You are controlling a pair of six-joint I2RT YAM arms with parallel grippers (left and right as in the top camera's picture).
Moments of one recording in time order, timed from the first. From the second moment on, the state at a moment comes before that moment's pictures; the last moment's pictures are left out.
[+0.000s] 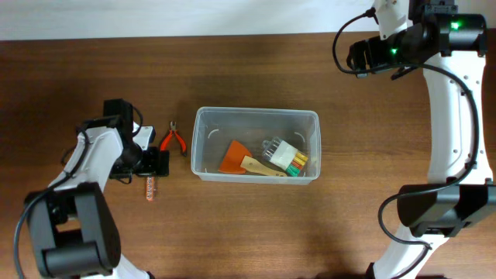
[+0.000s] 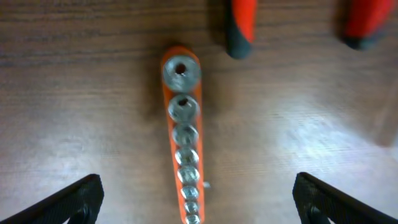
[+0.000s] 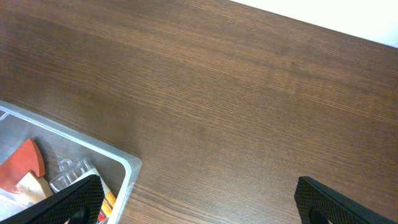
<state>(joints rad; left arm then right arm) 0.12 1.80 1.16 -0.93 0.06 0.13 -0.06 1.99 2.26 -1.30 -0.20 -0.31</state>
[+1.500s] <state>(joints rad) 0.12 1.90 1.16 -0.88 0.00 0.09 -0.06 1.99 2.26 -1.30 -0.20 -0.31</state>
